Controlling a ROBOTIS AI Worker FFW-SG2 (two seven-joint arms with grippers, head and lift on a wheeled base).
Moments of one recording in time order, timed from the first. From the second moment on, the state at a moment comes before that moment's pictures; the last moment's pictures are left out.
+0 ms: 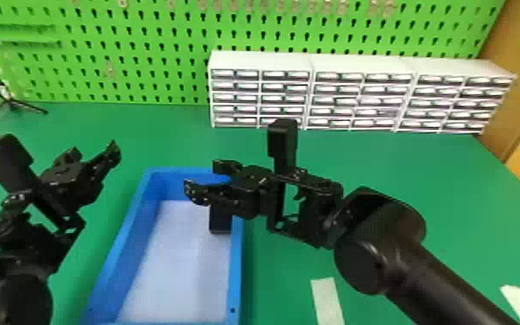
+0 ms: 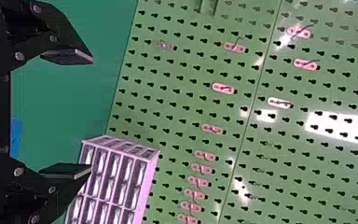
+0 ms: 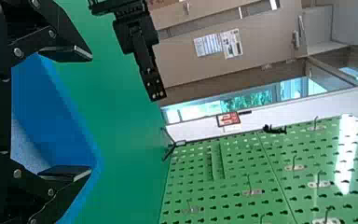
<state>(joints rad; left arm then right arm) 0.01 0.10 0.18 -1.82 0.36 0.29 -0.13 -0.47 -0.33 0.74 -1.60 -0.73 0.32 0.29</state>
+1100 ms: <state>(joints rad) 0.01 0.10 0.19 -1.82 0.36 0.29 -0.11 -0.15 -0.15 0.15 -1.66 -0.44 0.37 0.29</state>
